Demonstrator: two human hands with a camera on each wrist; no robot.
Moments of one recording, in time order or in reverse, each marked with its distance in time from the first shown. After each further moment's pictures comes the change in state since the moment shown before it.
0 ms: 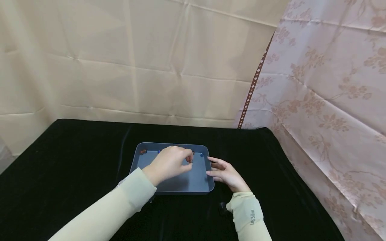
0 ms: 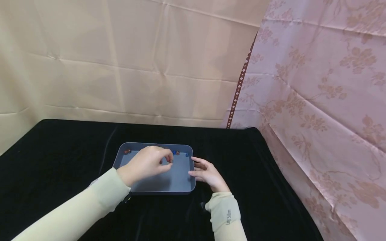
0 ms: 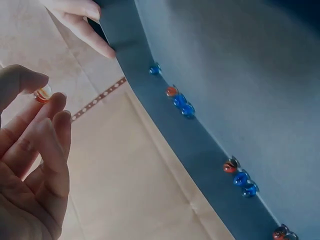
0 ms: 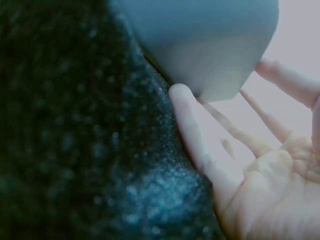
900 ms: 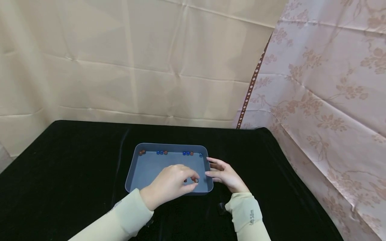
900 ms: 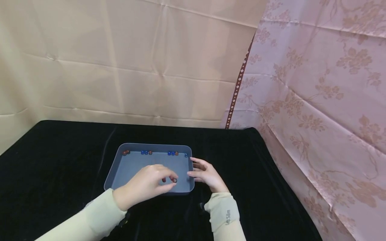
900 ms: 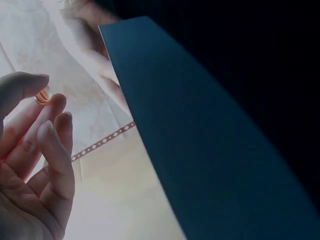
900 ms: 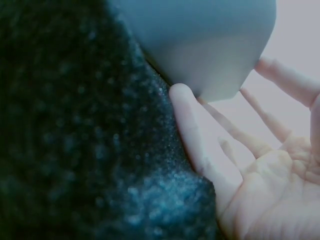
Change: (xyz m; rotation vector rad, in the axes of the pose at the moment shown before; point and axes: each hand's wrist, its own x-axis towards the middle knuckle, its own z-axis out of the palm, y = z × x) left_hand -0.033 0.021 0.026 -0.175 0.020 0.127; right_hand -0.001 0.002 -0.003 0.033 -0.041 -0.021
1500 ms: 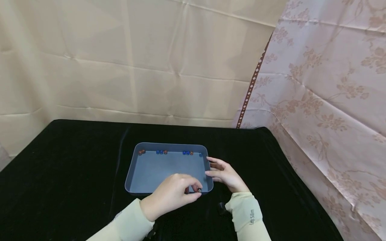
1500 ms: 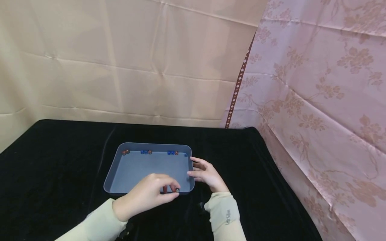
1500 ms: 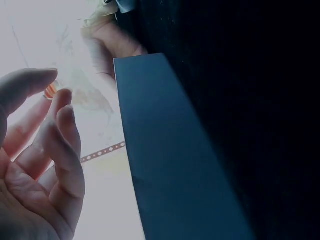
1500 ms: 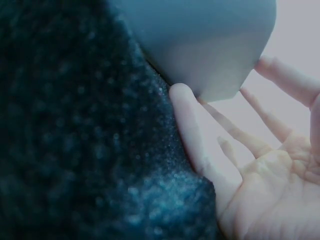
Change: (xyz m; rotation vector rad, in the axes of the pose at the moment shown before) left_hand -0.012 0.011 0.015 -0.222 -0.016 -0.064; right_hand 0.000 0.000 0.001 0.000 0.005 -0.006
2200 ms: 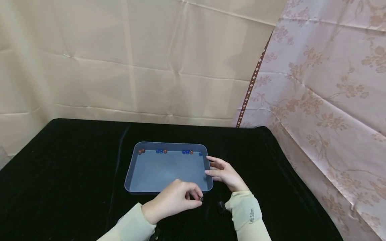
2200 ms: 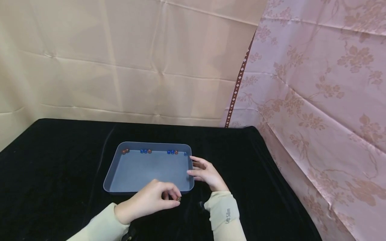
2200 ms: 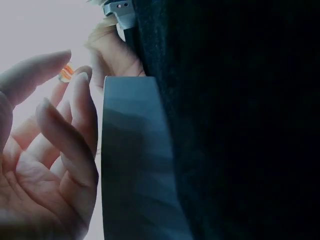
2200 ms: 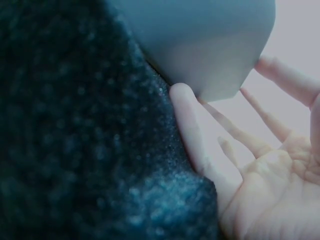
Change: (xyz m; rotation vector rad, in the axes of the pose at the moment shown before) left_hand -0.004 -0.006 0.013 -0.294 -0.159 -0.175; right_hand 0.001 0.001 0.001 -0.022 0.022 -0.002
